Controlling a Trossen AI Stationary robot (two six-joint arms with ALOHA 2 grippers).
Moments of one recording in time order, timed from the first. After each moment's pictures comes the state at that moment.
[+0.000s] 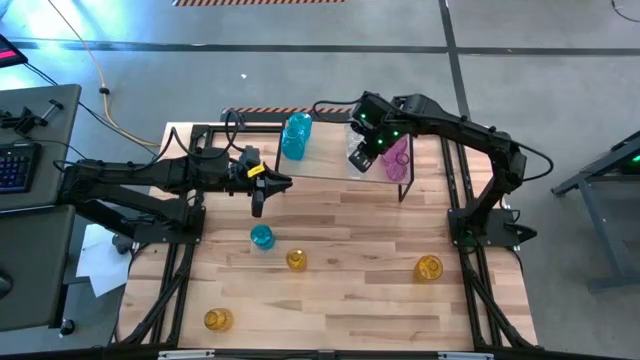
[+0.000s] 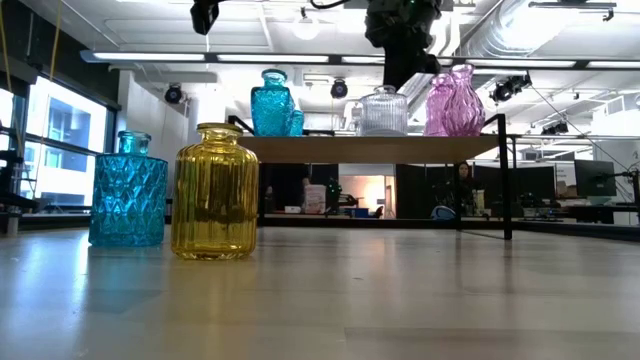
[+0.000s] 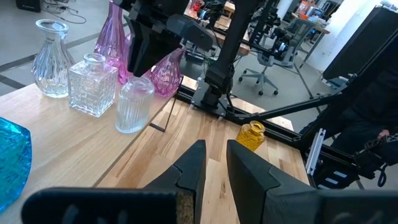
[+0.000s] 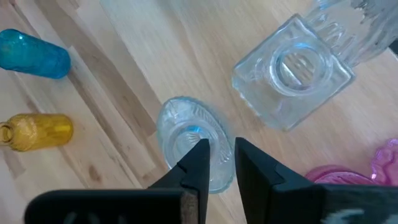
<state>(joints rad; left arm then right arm) 0.01 0.99 0.91 -0.15 -0.10 -0.36 -0.39 1.69 1.79 -1.24 -0.07 0.29</state>
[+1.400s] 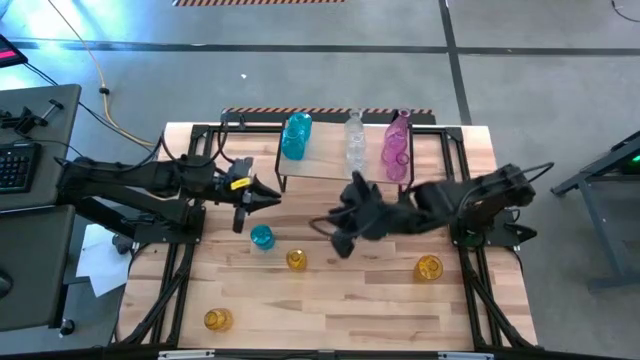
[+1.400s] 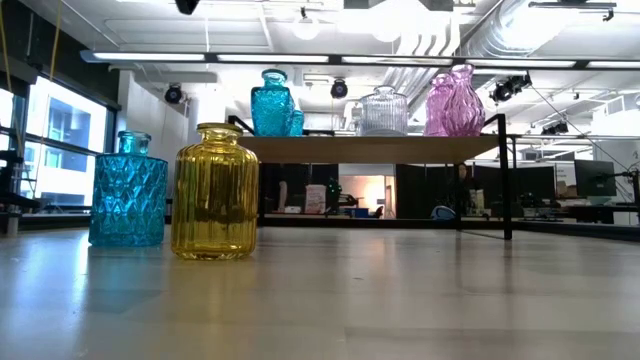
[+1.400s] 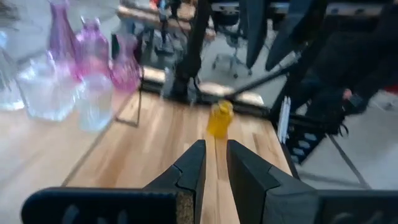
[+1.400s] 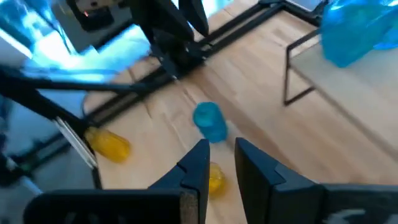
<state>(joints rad) -0.10 0.90 0.91 -0.24 -0.07 -0.26 0.34 1.69 1.90 -0.91 0.49 0.77</state>
